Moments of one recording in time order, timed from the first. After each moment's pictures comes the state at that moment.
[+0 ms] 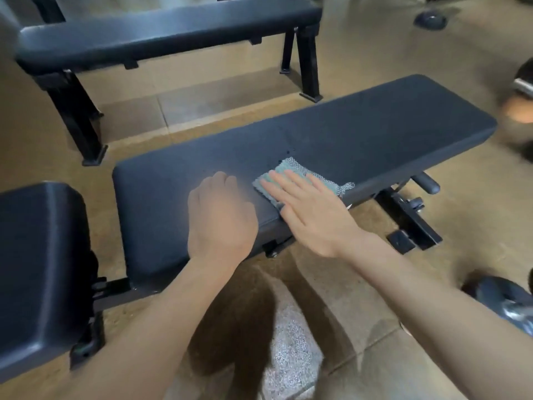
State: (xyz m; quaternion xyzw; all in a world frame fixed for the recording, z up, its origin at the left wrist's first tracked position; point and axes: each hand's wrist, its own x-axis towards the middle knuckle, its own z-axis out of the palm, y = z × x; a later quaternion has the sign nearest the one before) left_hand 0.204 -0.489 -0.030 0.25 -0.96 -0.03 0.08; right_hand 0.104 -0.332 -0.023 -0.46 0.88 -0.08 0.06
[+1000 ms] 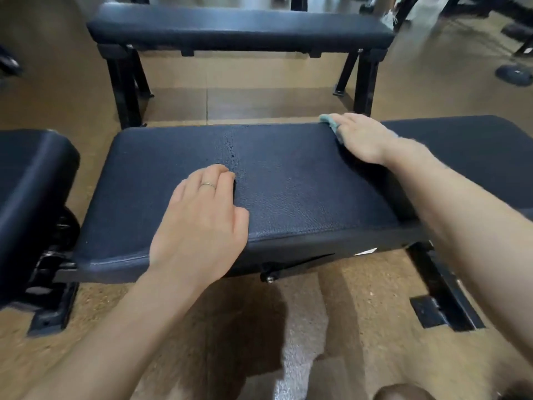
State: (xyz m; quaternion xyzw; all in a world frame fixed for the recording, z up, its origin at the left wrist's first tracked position) left_hand 0.199 -0.481 -0.039 0.28 -0.95 -0.05 0.13; right_hand -0.132 -0.397 -0.026 -0.43 0.89 -0.07 0.10
